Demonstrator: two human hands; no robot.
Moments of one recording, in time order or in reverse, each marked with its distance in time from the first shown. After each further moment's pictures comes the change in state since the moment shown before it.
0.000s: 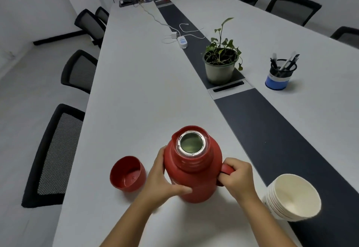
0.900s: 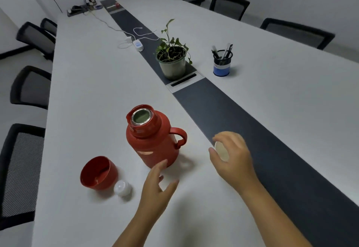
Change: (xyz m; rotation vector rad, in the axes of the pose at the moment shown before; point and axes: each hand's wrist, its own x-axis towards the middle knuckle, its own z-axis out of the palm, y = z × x) left_hand -0.063 0.009 0.079 0.187 0.013 0.036; right_hand -0.065 -0.038 -0.101 -0.385 0.264 -0.292
